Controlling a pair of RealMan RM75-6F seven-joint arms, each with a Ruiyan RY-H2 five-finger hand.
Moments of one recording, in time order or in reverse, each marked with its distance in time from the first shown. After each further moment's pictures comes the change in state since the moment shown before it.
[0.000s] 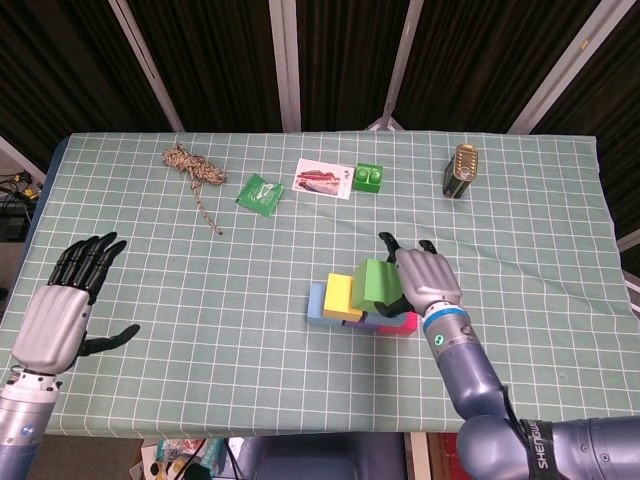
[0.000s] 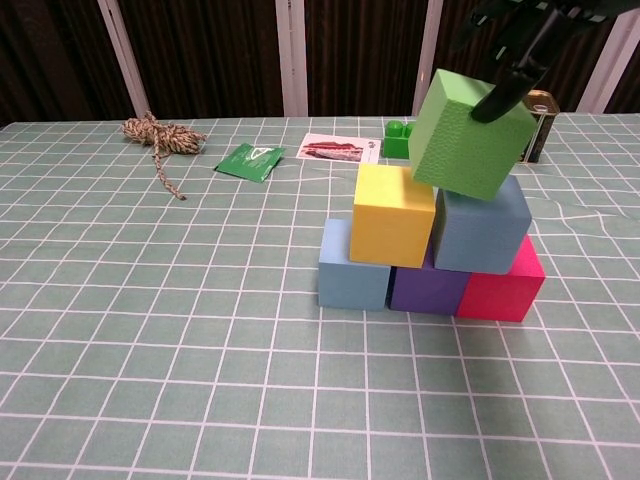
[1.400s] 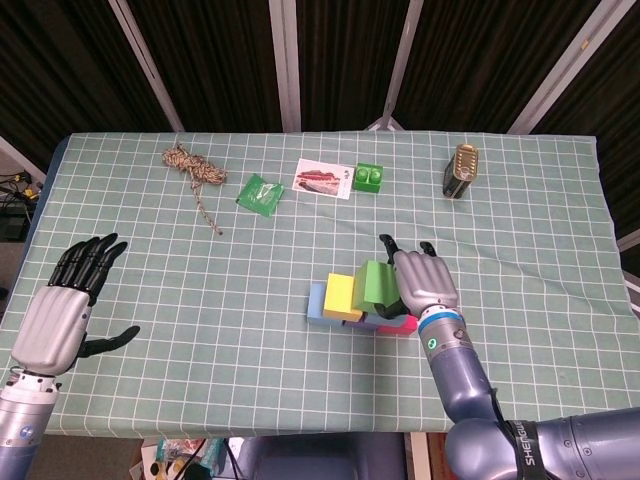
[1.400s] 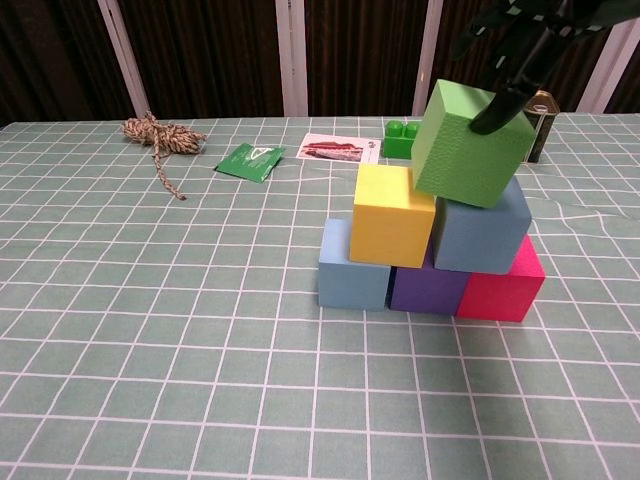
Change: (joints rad) left arm 0.003 0.005 0.003 -0.003 0.010 0.001 -0.006; right arm -0.043 -0.083 0.065 -0.001 0.021 0.115 -0.085
